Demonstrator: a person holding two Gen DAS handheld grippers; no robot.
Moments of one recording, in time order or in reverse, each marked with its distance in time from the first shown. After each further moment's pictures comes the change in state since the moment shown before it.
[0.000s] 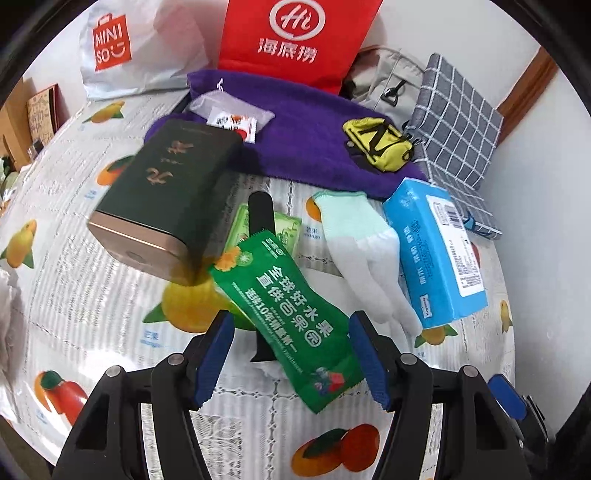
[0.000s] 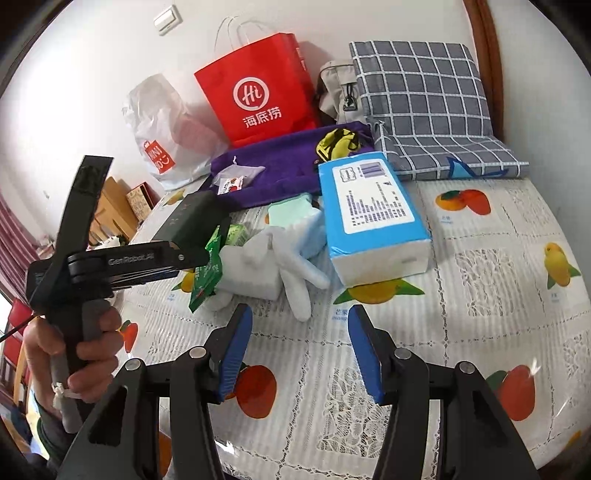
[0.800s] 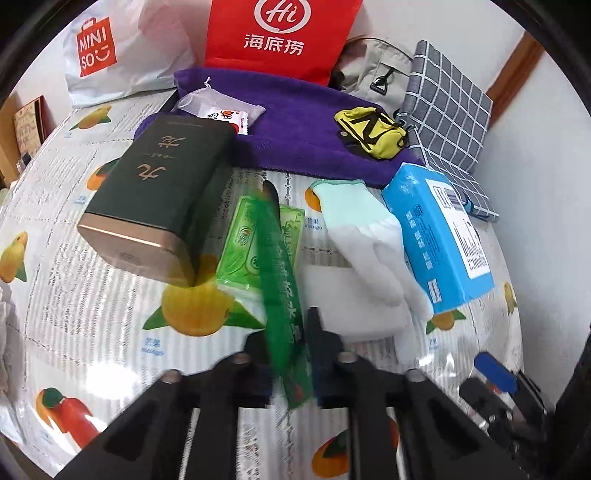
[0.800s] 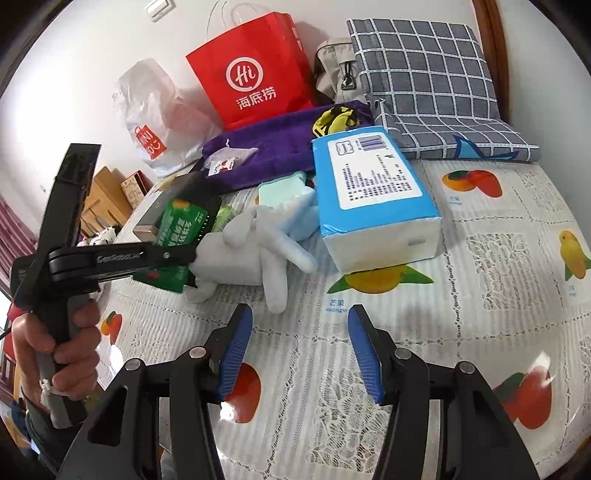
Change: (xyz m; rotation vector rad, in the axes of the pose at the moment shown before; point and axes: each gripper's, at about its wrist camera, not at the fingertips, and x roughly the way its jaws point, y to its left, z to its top) left arm 0.003 0.012 -0.007 0.079 0.003 -0.028; right arm 0.032 -0.008 -0.006 -0.011 0.045 0.002
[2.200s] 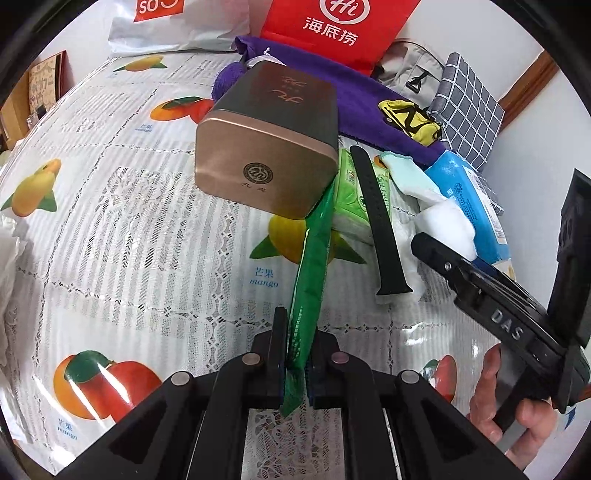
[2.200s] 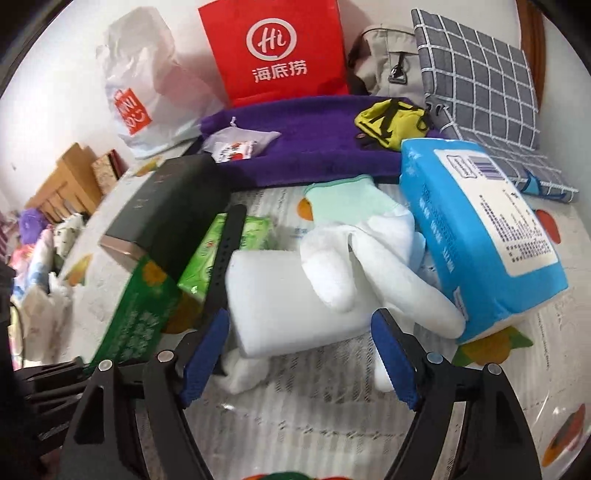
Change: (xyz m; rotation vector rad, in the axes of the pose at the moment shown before) left arm -0.009 0.089 -0.050 -0.074 0.031 -0.054; right arm 0.098 0.090 0.039 -0.058 0.032 -0.161
